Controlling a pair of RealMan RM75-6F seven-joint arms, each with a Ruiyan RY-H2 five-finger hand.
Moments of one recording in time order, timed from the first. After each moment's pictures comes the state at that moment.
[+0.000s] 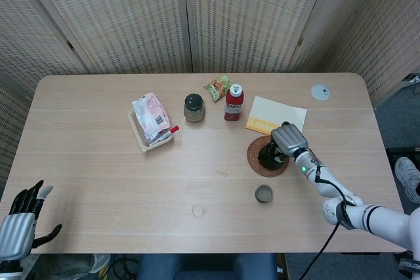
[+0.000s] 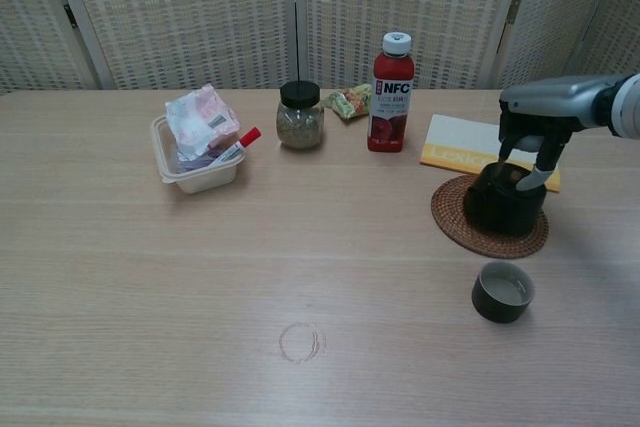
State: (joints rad) left arm 0.03 -1.27 0.03 -1.48 1.57 1.57 0.02; right arm 0.85 -1.39 0.07 -1.30 -1.00 0.67 -0.24
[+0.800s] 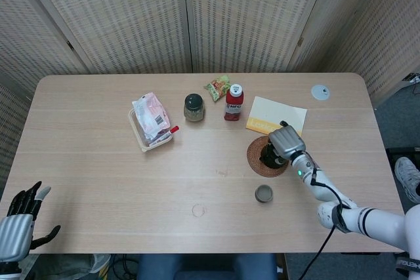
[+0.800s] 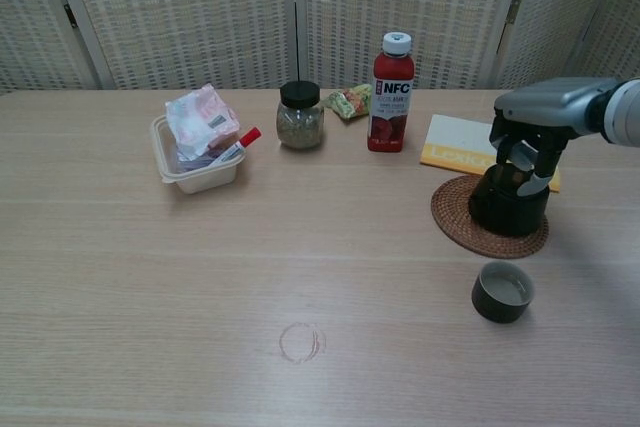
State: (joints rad) left arm 0.04 -1.27 0.03 -1.46 1.57 1.57 0.00; right arm 0.86 -1.40 0.05 -1.36 -0.90 0.73 -0.44
